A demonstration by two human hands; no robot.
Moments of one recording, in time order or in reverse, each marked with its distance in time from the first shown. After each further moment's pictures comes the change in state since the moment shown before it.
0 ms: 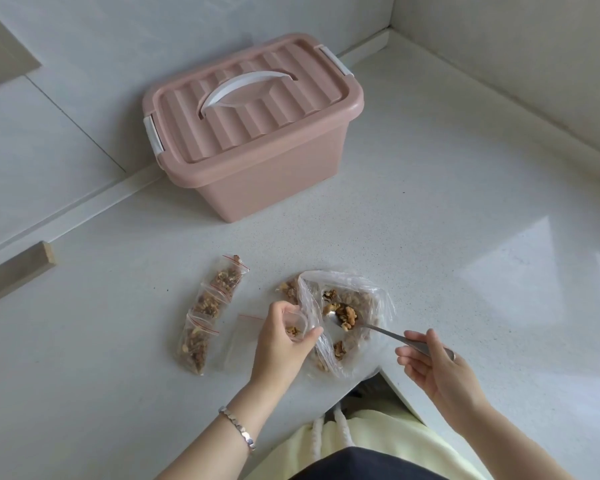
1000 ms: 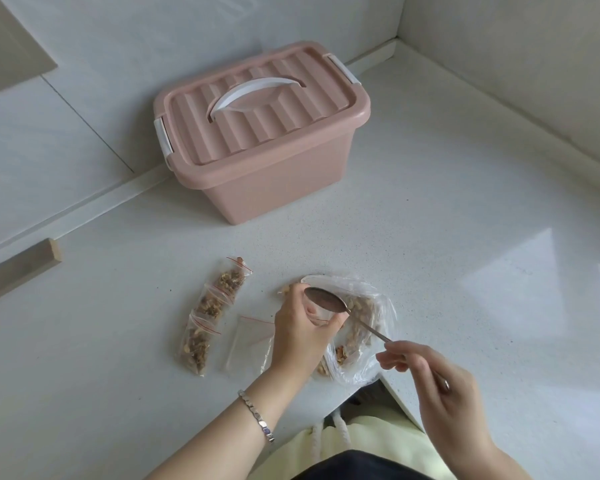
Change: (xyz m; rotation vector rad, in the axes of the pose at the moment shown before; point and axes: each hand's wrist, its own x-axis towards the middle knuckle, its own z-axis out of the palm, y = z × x) left_hand 0.010 0.039 0.014 -0.030 0.077 0.048; right_hand -0.057 -0.015 0.043 -0.577 -0.074 -0.853
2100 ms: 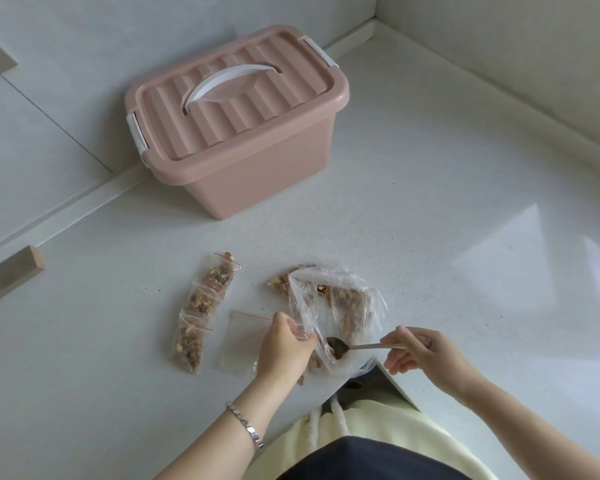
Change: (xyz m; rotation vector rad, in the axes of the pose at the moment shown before) left_hand -0.012 -0.020 -0.005 0.321 -0.214 -0.324; right_hand 0.024 0.065 -0.031 -0.032 -0.393 0.618
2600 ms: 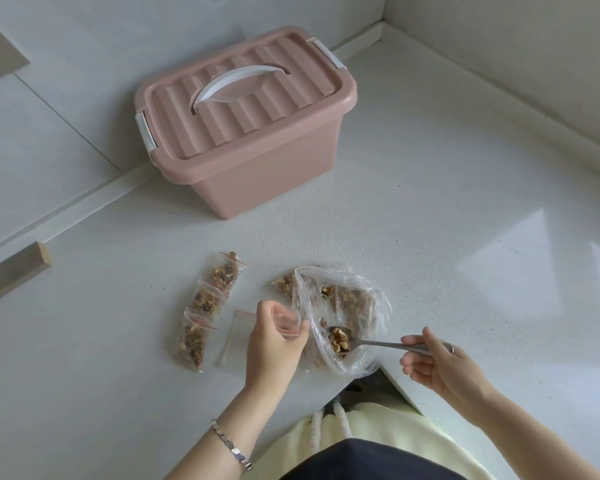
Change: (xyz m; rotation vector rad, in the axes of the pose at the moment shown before) left_hand -0.015 -0.006 -0.016 -0.276 0.226 0.207; right_hand -0.002 0.015 -0.004 0.570 0.071 0.226
